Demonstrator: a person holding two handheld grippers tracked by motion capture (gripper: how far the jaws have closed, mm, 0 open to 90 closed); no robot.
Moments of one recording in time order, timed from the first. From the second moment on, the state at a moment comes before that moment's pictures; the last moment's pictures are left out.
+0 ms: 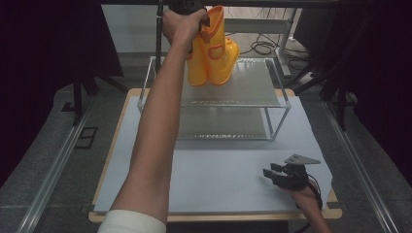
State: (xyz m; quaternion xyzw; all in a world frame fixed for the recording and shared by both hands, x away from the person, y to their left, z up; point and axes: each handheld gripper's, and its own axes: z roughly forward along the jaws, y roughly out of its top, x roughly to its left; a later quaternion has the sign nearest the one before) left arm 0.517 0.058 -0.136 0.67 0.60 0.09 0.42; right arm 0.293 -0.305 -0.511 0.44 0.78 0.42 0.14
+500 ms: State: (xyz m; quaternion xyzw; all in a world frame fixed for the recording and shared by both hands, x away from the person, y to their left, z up) left arm 0.529 0.058 -0.156 0.65 0.63 0.10 0.41; right arm 0.292 -0.303 -0.511 0.44 0.78 0.42 0.14
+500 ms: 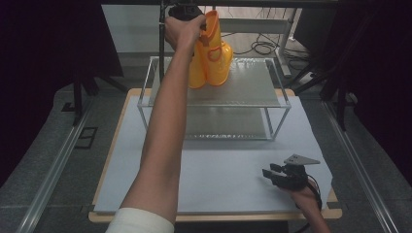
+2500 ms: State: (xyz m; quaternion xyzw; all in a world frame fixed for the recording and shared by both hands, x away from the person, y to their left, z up) left arm 0.439 0.153 -0.180 0.71 0.51 0.11 0.48; right arm 0.290 -0.299 -0.509 0.44 0.79 0.42 0.14
